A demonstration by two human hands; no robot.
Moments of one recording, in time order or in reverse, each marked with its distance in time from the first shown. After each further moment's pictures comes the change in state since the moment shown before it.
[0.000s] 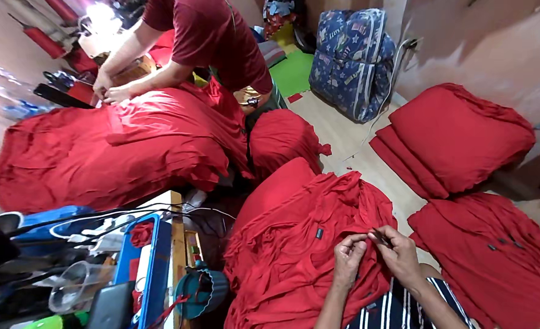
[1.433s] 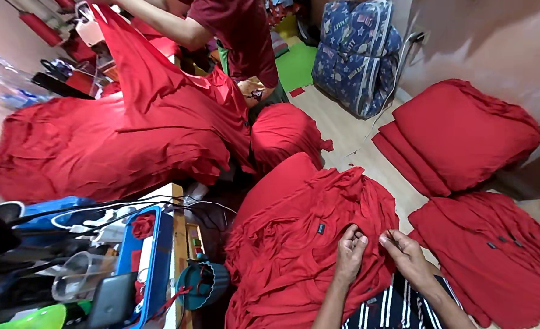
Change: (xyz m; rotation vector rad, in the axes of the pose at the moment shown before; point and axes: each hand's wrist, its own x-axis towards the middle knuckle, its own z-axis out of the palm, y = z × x) left_hand 0.003 0.002 0.001 0.053 -0.012 -0.069; right_hand -0.010 -0.002 -0.017 0.194 -0.168 0.300
